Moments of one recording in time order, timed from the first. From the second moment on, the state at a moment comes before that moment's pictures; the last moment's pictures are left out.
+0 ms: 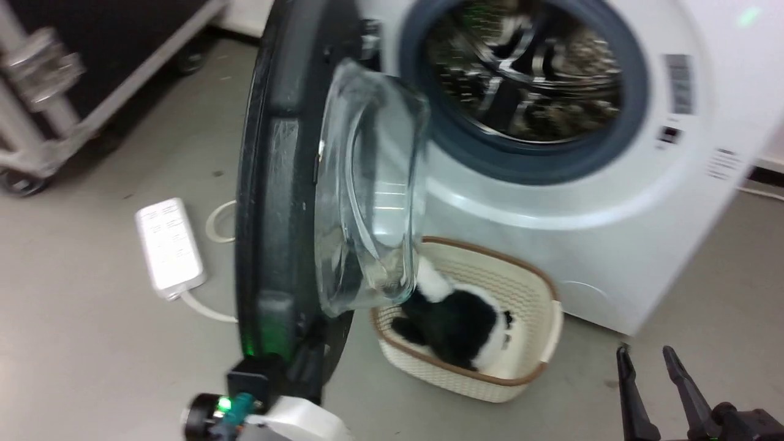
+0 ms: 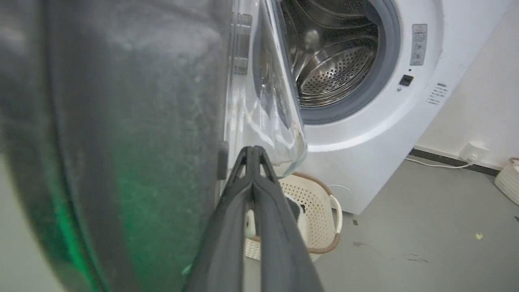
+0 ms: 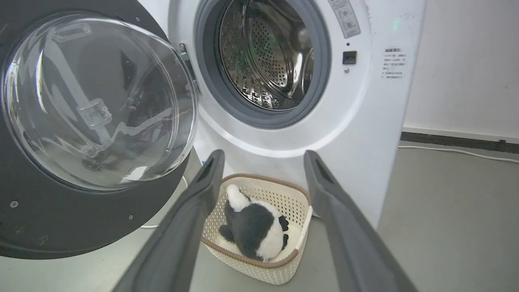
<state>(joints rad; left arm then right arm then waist) -0.04 0.10 -0.33 0.10 -0.28 0.12 -0.13 0.15 -0.05 -0.03 0.05 0.21 0.13 -0.26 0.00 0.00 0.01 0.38</state>
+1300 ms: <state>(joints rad) -0.53 0.45 0.15 0.65 -0.55 0.05 -0.23 0.03 -0.09 -0.07 -0.02 0.15 0.13 -0.25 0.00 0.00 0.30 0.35</state>
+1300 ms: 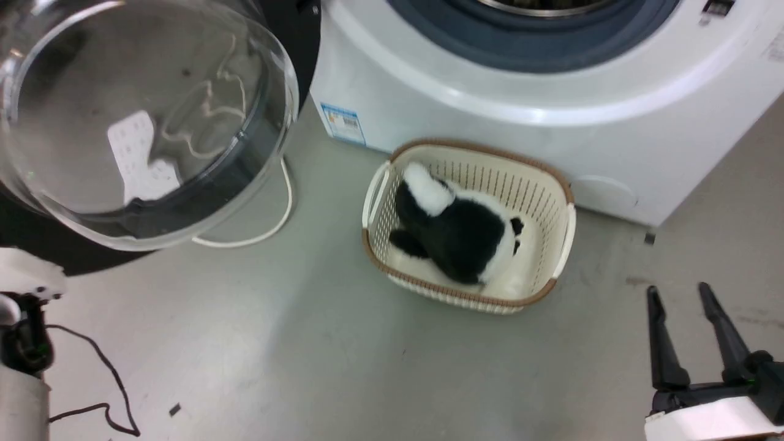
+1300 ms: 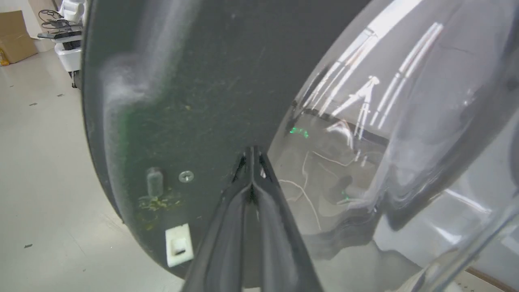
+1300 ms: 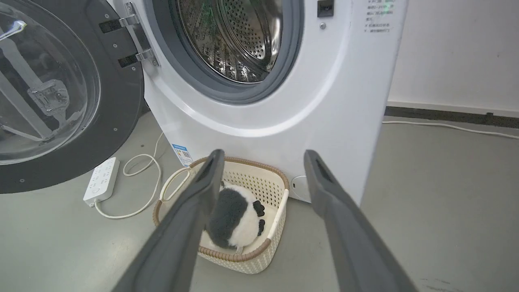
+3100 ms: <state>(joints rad) 0.08 0.08 -0.14 0.09 -0.17 0.09 -0.26 0.15 -0.05 -0.03 0.02 0.13 0.13 -0.26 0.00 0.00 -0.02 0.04</state>
